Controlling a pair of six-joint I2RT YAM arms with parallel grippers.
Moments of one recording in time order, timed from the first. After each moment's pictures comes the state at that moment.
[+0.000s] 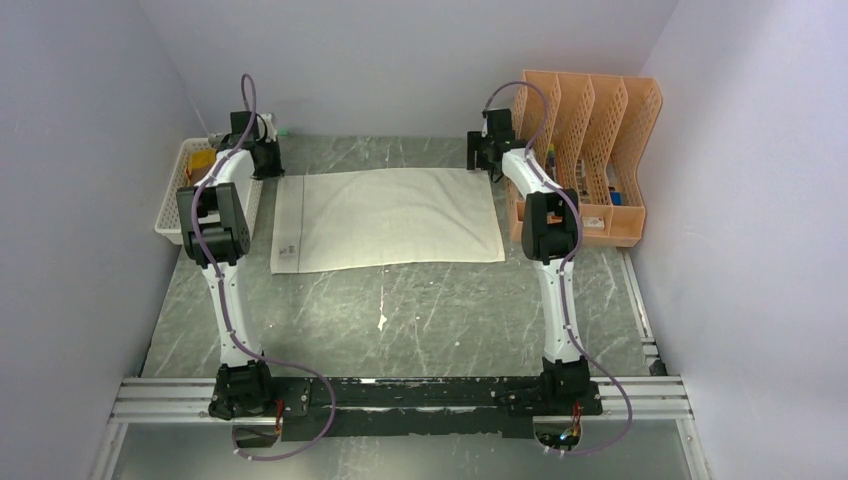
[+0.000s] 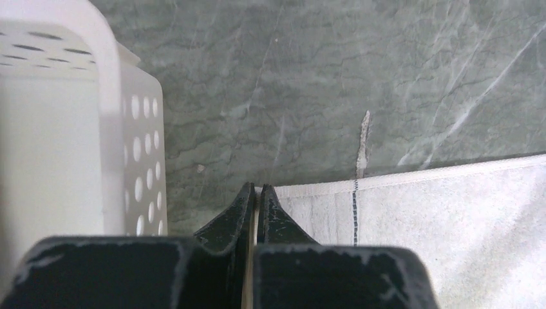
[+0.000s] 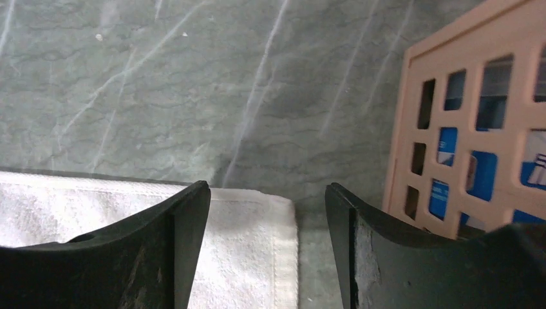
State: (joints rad) left arm 0.11 2.37 1.92 -0.38 0.14 -0.03; right arm 0.17 2.58 2.24 -0.42 0.01 0.10
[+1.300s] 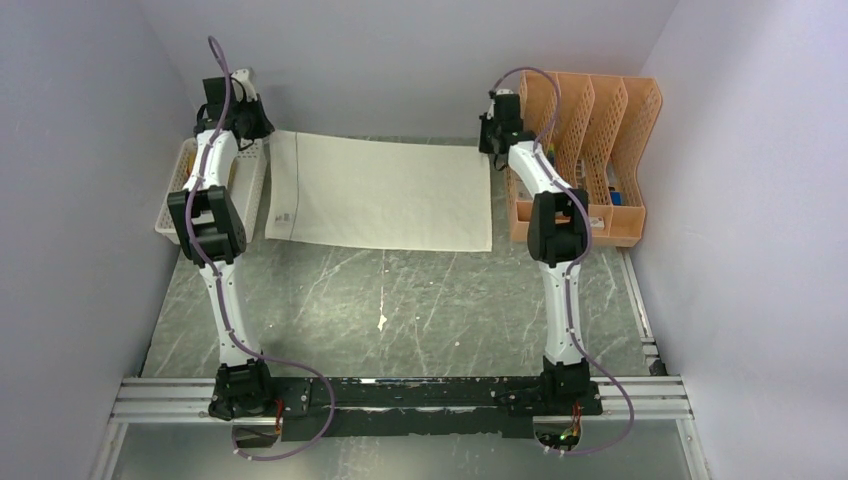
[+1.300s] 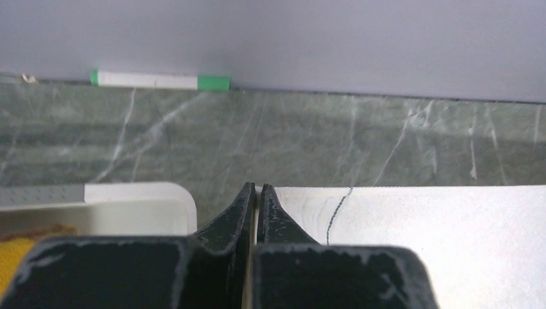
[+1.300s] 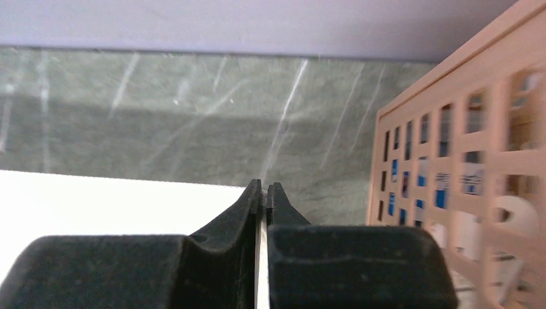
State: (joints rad) left arm 0.16 2.41 2.23 -0.41 0.29 -0.07; right arm 0.16 2.49 2.20 -0.35 0.01 0.12
